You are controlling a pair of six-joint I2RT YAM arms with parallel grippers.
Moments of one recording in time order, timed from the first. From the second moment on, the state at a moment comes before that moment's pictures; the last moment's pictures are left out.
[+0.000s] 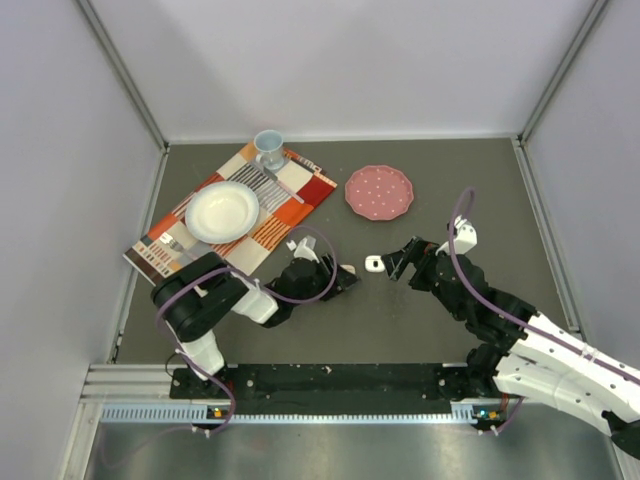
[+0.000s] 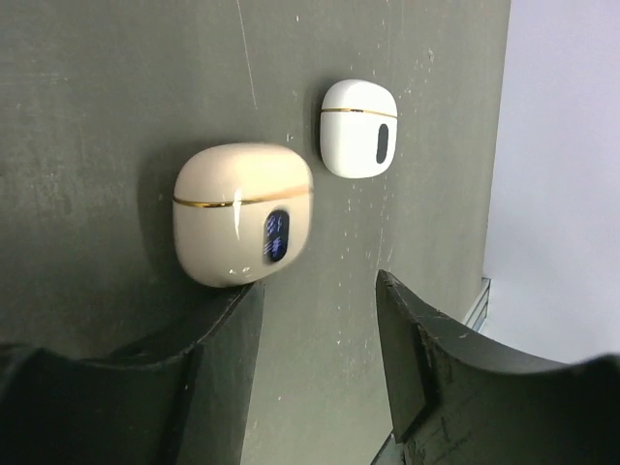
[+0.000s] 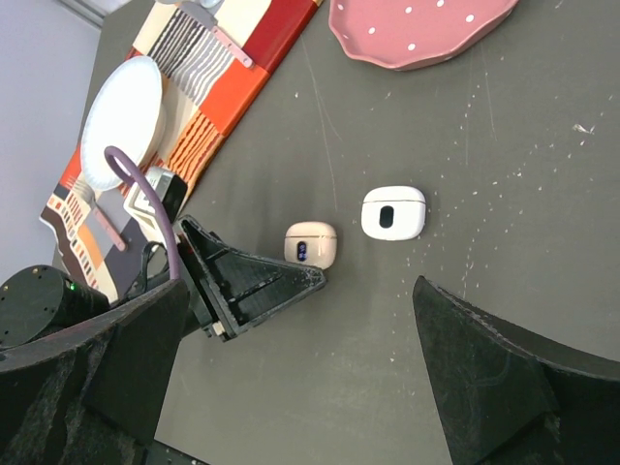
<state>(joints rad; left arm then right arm) -0.83 1.75 0.46 0.87 0.03 -1.20 0.89 0.68 0.60 -0.31 0.48 0.82</state>
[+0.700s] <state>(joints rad) -0.82 1.27 0.44 0.43 -0.10 -0.93 0.86 0.68 0.60 -0.33 0.50 0.79</state>
